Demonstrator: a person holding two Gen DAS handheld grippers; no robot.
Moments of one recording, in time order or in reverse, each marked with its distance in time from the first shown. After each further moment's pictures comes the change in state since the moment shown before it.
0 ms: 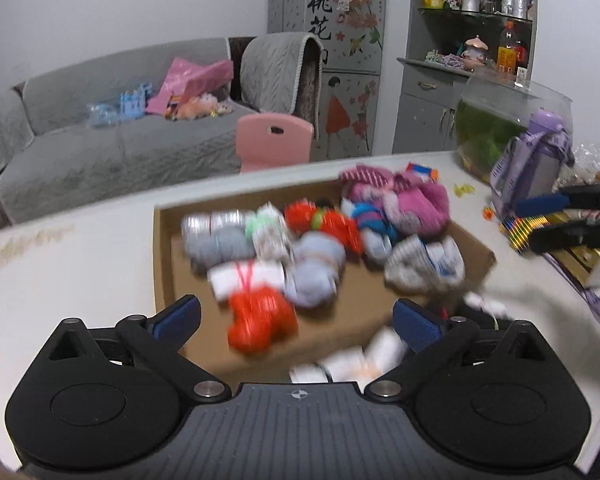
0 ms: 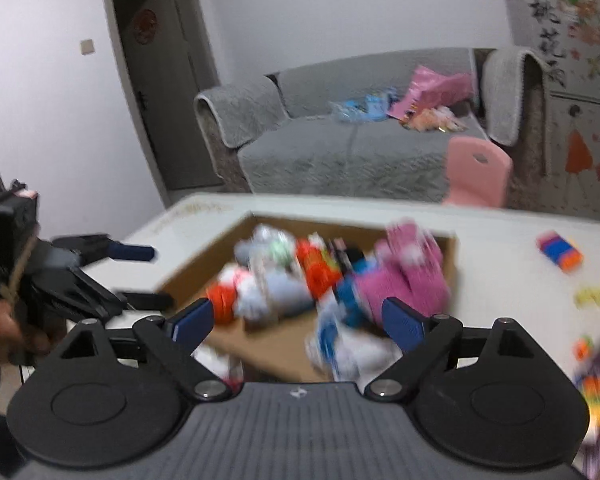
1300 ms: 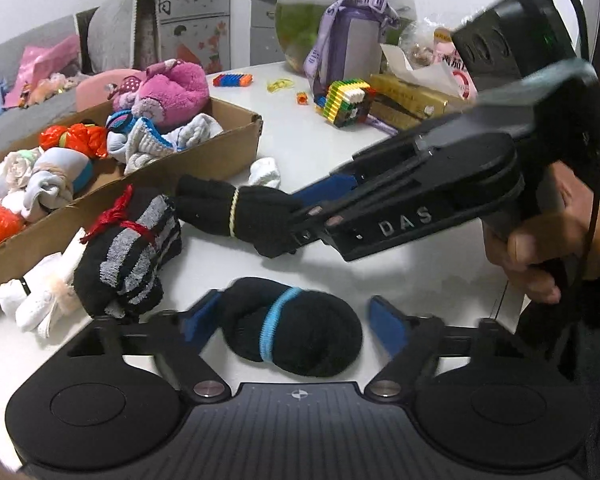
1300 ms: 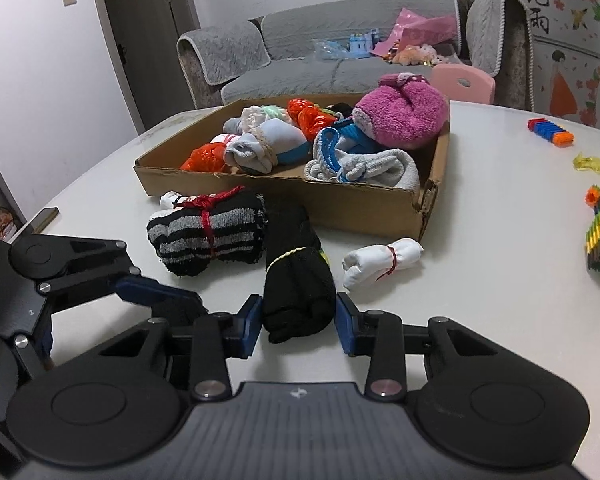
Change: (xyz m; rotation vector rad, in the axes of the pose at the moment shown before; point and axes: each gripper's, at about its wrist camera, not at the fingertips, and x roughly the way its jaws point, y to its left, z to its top) left arm 0.027 -0.144 -0.077 0.234 0.136 -0.309; right arm 0.018 0.013 -0.101 0.015 0.123 -0.052
